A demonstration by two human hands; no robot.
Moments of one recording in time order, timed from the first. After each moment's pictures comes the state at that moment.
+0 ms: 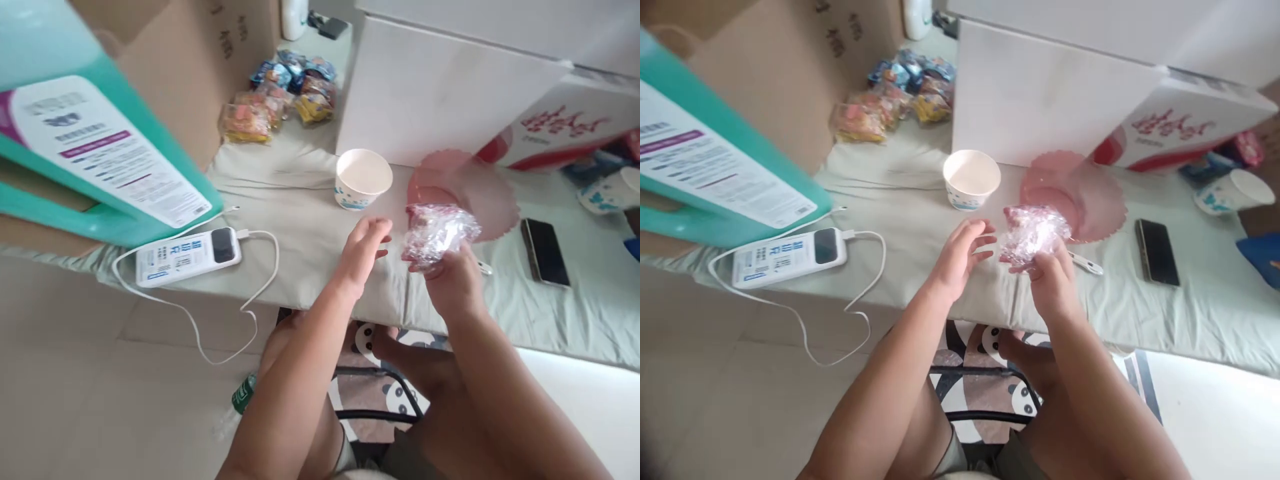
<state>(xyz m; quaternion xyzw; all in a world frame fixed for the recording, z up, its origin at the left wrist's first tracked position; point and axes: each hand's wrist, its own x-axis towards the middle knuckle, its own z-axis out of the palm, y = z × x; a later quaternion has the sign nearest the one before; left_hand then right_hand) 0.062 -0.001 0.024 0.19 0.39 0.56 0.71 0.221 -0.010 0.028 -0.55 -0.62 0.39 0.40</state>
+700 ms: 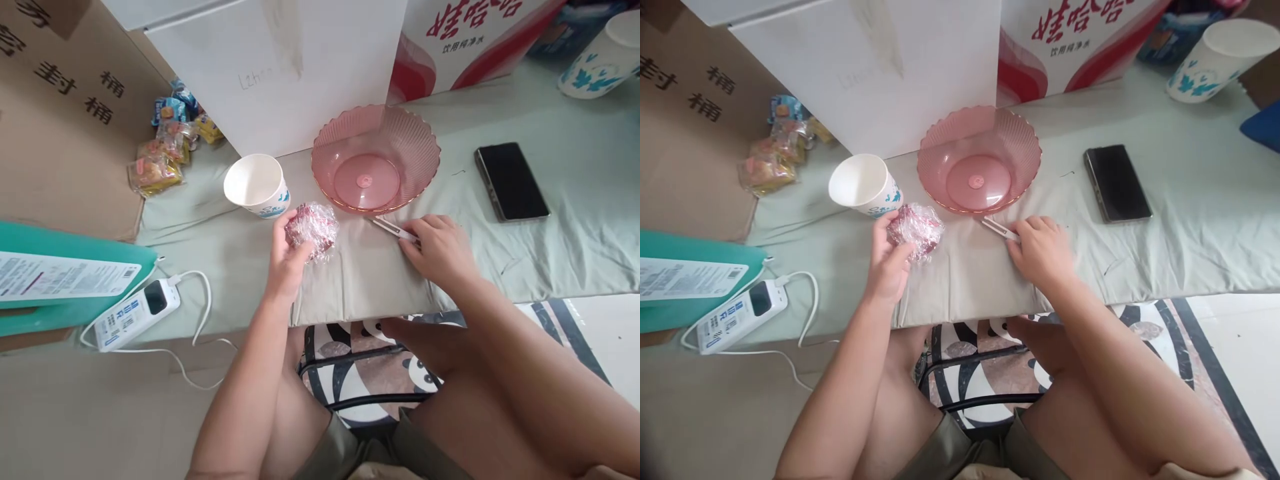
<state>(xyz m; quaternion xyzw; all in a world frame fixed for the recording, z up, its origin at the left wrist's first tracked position) 0.099 0.022 -0.016 0.44 0.51 0.53 0.52 0.367 0.003 -0.017 -0.66 -0.73 0.05 0.16</state>
